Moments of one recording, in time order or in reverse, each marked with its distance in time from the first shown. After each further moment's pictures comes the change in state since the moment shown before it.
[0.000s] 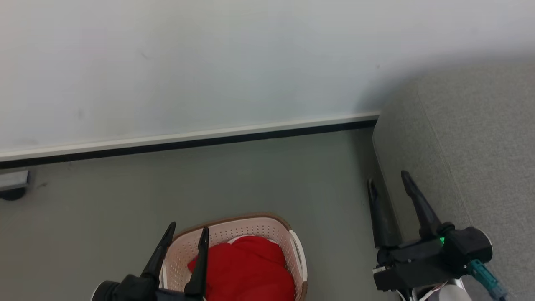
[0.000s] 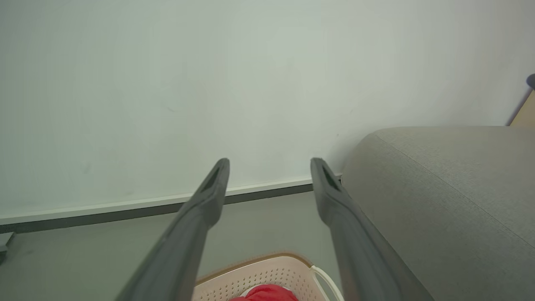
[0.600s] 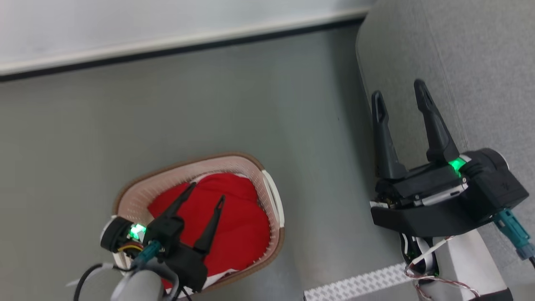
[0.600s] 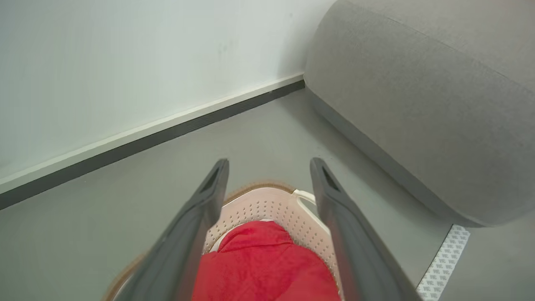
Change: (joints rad) left arm -0.329 0.042 -0.095 0.338 0.124 -0.096 0.000; right arm -0.239 0.004 0.021 -0.125 0.006 0.000 0.000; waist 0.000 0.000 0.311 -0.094
